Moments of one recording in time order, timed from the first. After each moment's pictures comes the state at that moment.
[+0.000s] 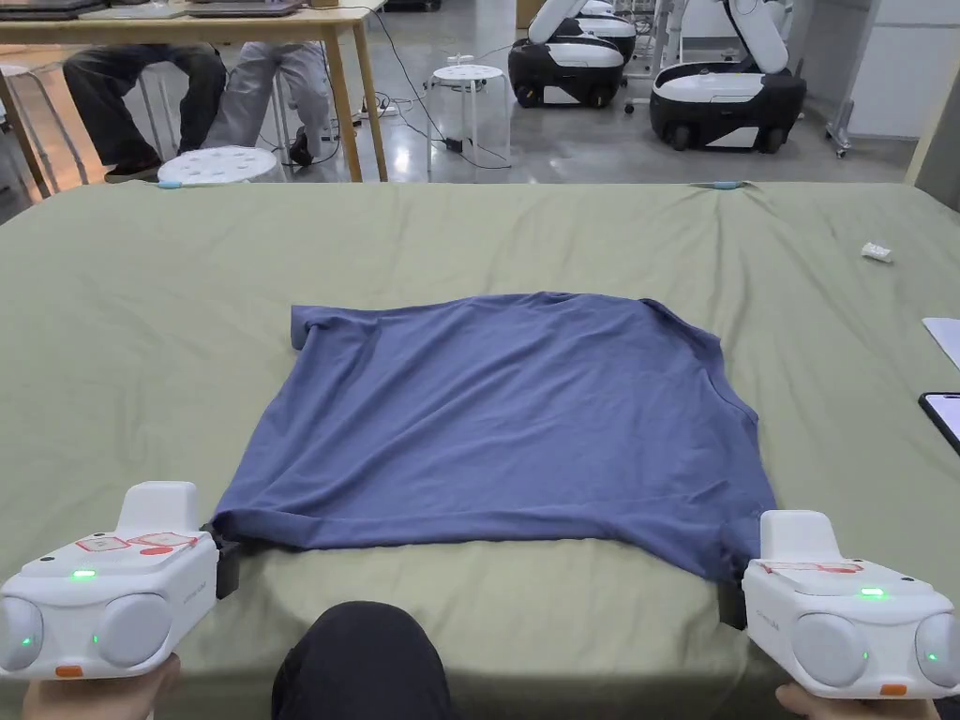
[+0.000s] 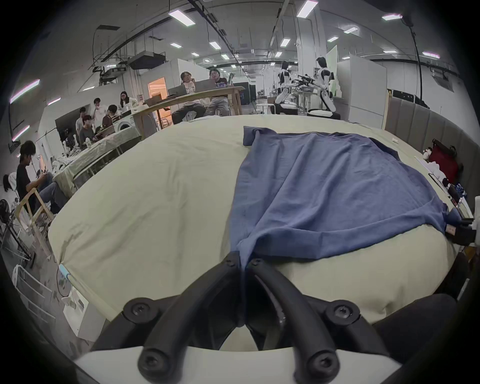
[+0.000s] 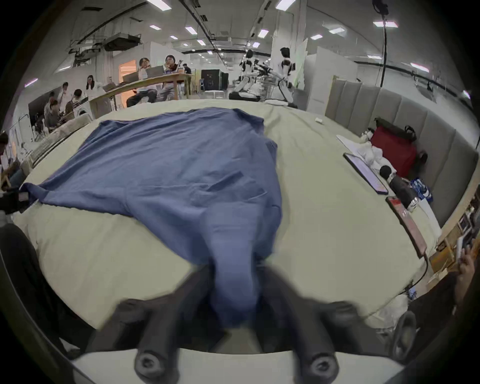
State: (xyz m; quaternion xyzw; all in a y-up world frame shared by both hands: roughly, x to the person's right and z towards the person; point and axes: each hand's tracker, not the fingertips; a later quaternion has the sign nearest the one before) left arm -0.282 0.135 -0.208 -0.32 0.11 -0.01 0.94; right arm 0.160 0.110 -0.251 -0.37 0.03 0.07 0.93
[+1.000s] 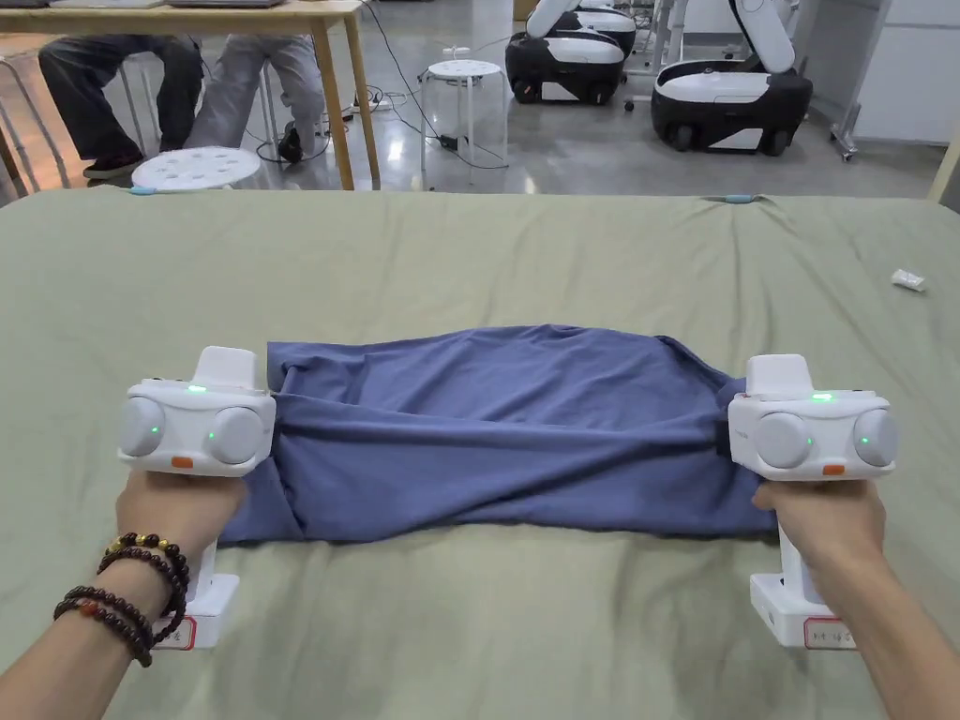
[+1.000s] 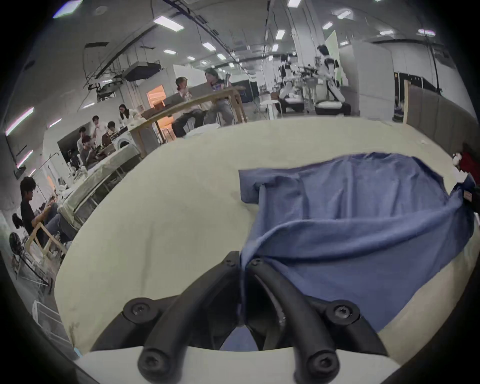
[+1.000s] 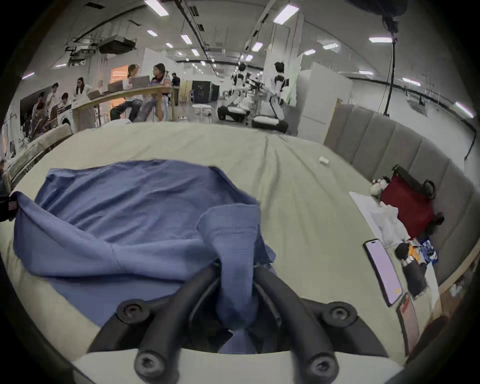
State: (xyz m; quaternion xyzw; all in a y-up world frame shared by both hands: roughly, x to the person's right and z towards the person) left arm -0.288 0.158 -0.453 -0.35 0.14 -0.07 0.92; right arm 0.152 0.152 -0.498 -0.35 -0.01 0.08 0.93
